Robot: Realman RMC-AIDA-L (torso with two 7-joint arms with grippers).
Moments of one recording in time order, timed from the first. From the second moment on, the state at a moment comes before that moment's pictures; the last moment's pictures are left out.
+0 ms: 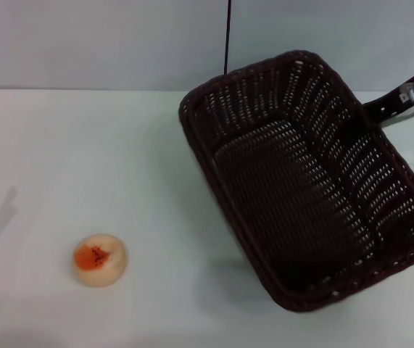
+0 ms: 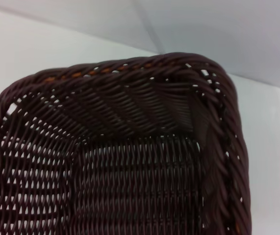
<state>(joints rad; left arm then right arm) -0.13 -2.06 -0.22 0.22 1.93 1.75 -0.68 0.90 1.99 -0.93 -0.87 -2.62 -1.55 2.57</state>
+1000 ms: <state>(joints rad) -0.01 -2.07 -0.13 0.16 1.95 1.86 -0.64 0.96 2.07 -1.09 -1.03 -2.59 -1.46 1.85</state>
